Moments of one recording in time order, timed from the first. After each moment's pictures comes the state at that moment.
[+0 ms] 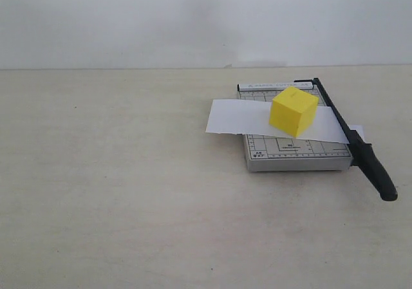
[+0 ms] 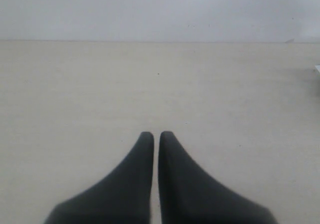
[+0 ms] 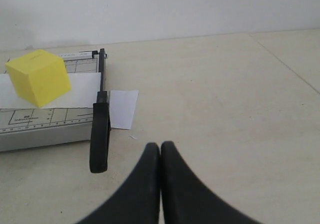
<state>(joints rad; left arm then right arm) 0.00 0.21 0.00 -0.01 0.14 0.01 -0.15 0.01 0.00 0.06 0.33 -0.07</state>
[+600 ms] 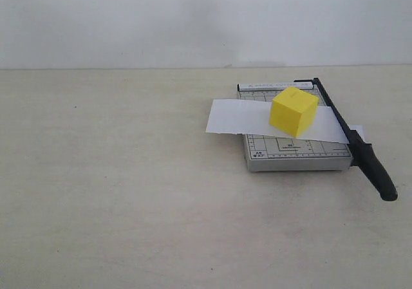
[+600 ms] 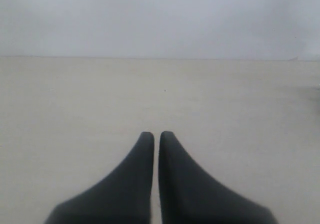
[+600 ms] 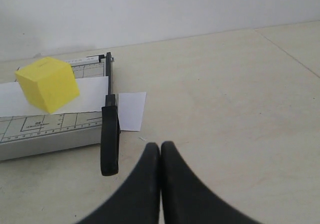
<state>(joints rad) 0.04 0.11 0.00 -0.01 0.16 0.01 -0.15 0.01 0.00 0.12 0.33 -0.07</state>
